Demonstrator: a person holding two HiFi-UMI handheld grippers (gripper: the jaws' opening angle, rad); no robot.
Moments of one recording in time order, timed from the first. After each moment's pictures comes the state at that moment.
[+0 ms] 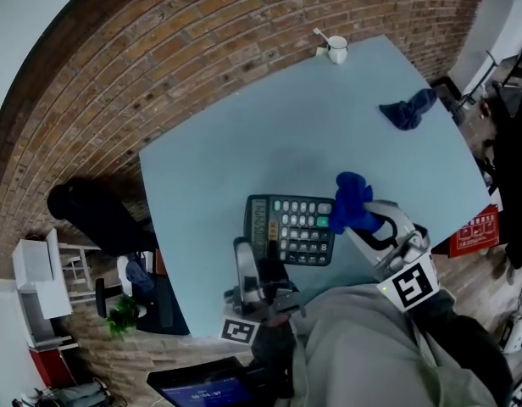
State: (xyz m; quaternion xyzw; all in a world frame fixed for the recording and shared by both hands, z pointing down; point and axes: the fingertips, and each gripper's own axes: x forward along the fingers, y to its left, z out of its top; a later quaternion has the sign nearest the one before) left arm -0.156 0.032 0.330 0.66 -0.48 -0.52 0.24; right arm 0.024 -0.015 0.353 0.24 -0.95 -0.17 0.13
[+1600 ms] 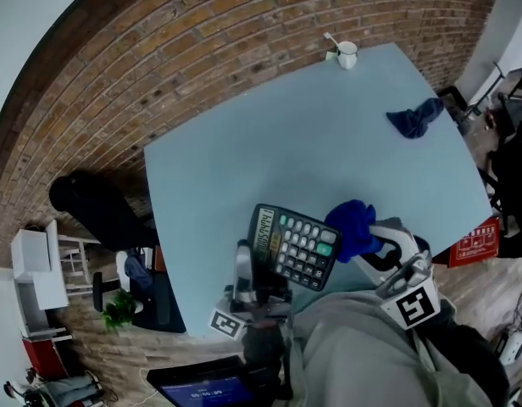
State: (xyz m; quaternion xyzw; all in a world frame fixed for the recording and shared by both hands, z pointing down) left arm -0.163 0.033 0.347 0.64 -0.38 -0.58 0.32; right arm 0.021 0.016 0.339 0.20 -0.95 -0.23 0.09
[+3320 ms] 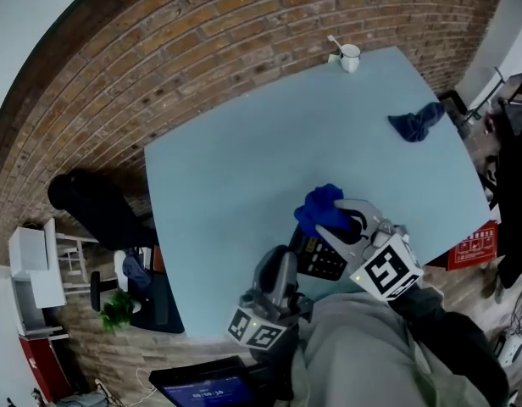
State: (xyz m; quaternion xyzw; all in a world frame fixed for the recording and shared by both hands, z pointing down) left arm -0.098 0.035 0.362 0.79 -0.52 -0.29 0.18; right arm -0.045 -0.027 0.367 0.16 -0.97 -0.08 0.17
